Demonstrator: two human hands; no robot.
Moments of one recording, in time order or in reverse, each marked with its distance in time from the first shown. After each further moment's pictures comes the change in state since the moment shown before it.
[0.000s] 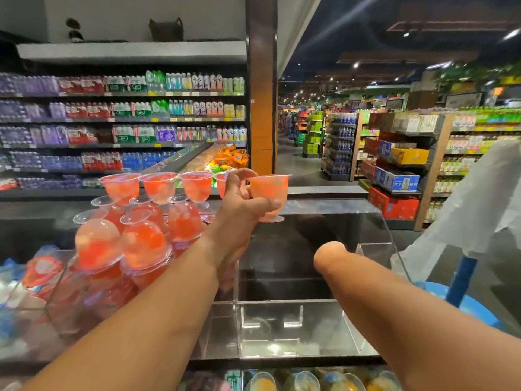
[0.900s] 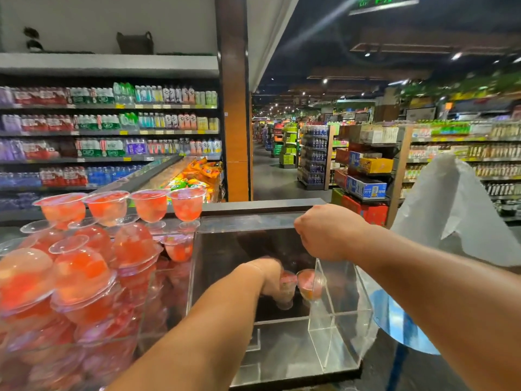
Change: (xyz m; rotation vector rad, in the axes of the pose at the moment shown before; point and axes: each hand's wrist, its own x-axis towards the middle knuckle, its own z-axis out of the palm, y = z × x) left_hand 0.060 -0.119 0.085 1.486 -0.634 -0.386; right_hand -0.112 0.058 -0.115 -0.149 0.422 -0.290
